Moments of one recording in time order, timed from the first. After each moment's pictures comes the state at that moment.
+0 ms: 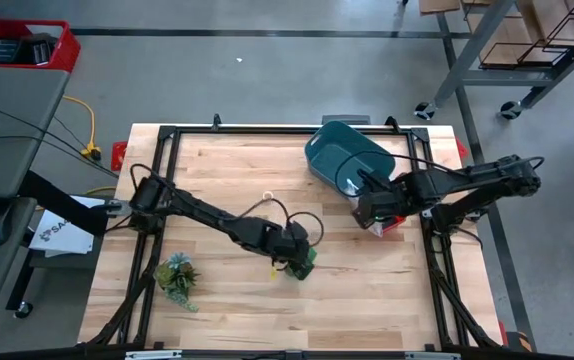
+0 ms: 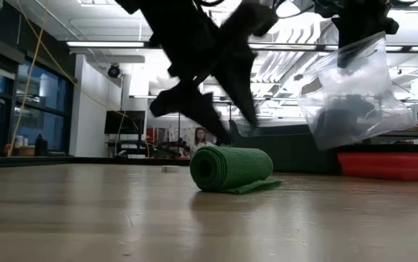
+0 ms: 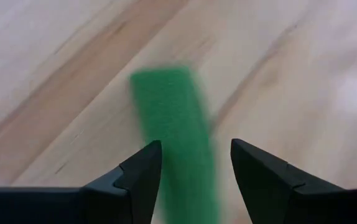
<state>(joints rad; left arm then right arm) -0.26 2.01 1.43 -0.47 -0.17 -0.98 0.20 1.31 1.24 -1.32 0.40 1.05</state>
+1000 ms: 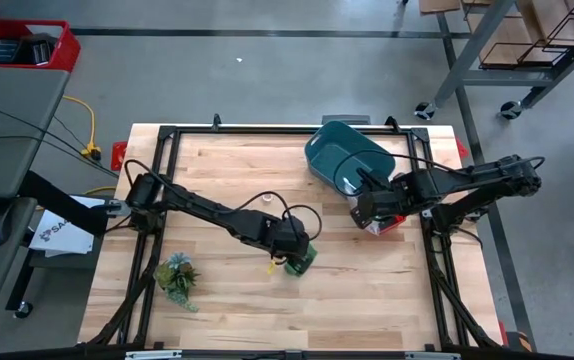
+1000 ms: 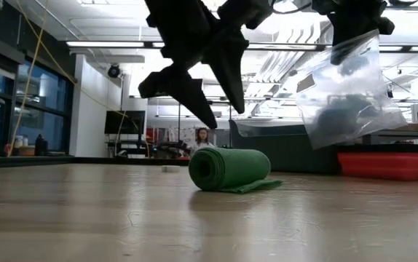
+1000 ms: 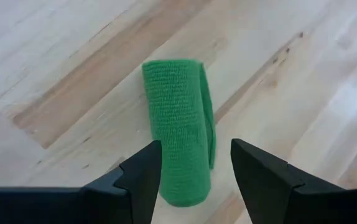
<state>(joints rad) -0.23 1.97 1.49 -0.62 -0.13 -1.06 0.20 1.30 1.24 -1.27 0.41 1.05</state>
